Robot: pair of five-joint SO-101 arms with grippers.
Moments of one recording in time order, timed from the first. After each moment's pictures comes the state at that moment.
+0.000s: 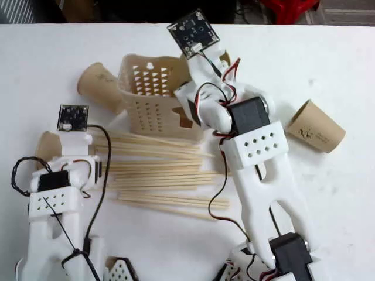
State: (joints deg) left arm -18.5 -45.6 67.1 51.4 -11.3; right arm -25.1 -15.4 -6.3 72.8 15.3
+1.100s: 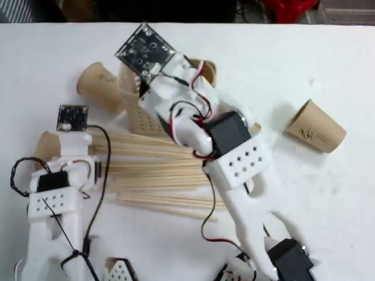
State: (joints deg) left arm -18.5 -45.8 67.2 51.4 -11.3; right arm -36.5 -17.8 -6.3 61.7 24.0
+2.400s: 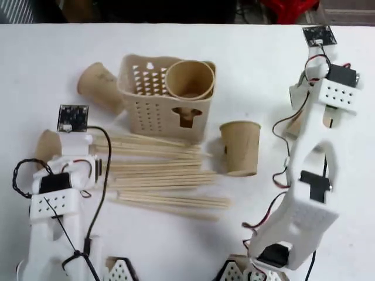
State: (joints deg) left arm -18.5 -46.3 68.8 47.6 -11.3; right arm 16.6 23.2 -27.6 79.5 26.2
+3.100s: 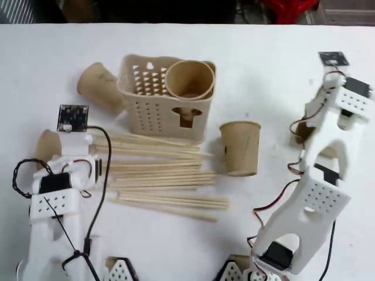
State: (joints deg) left arm -18.5 -46.3 68.8 47.5 -11.3; right arm 25.9 35.8 -32.4 79.6 29.1
